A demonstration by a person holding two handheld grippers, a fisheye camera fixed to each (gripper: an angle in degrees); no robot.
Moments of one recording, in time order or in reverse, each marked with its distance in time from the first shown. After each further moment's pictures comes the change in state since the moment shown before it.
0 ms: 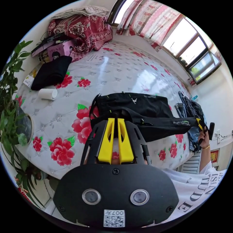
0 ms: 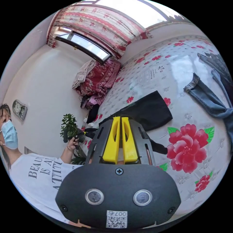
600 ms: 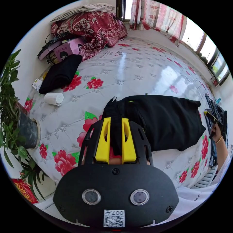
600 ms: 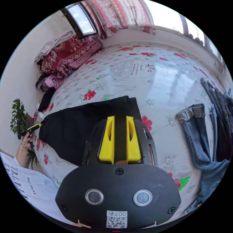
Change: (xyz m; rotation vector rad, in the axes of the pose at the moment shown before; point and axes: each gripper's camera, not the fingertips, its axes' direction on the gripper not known) left arm 0.059 -0.004 0.091 -0.006 -0.281 -0.026; right arm 0.020 -0.081 0.183 -0.142 0.507 -0.268
